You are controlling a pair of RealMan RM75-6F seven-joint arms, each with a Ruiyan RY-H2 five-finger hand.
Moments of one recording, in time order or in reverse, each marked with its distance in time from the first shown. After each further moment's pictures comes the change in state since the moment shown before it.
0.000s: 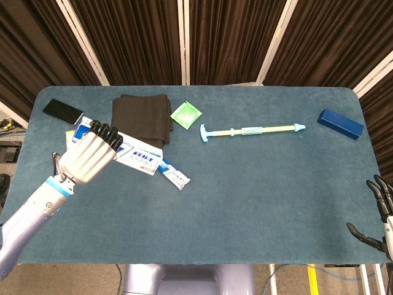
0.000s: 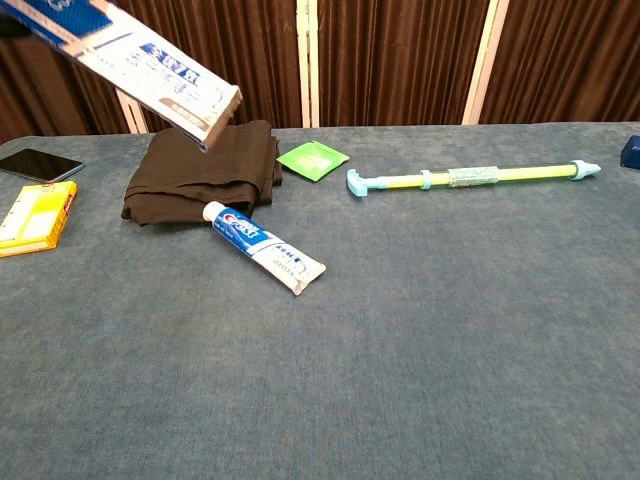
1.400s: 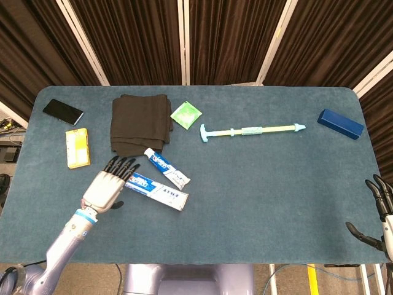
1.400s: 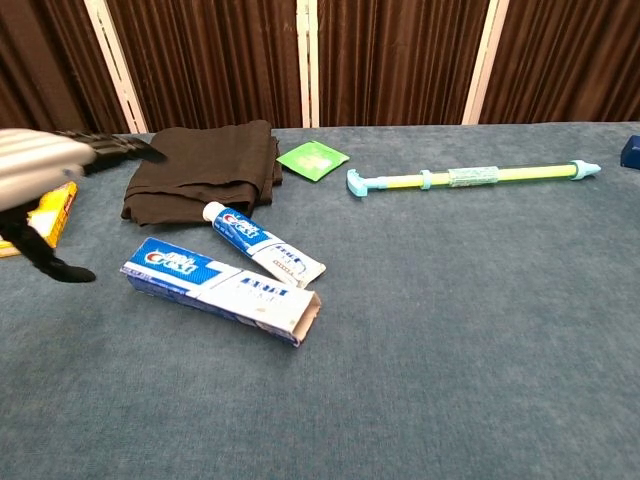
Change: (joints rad) left arm 0.255 -0.518 0.078 0.257 0.006 0.153 -0.452; right arm 0.006 -0.008 0.005 0.002 0.016 -0.021 -0.024
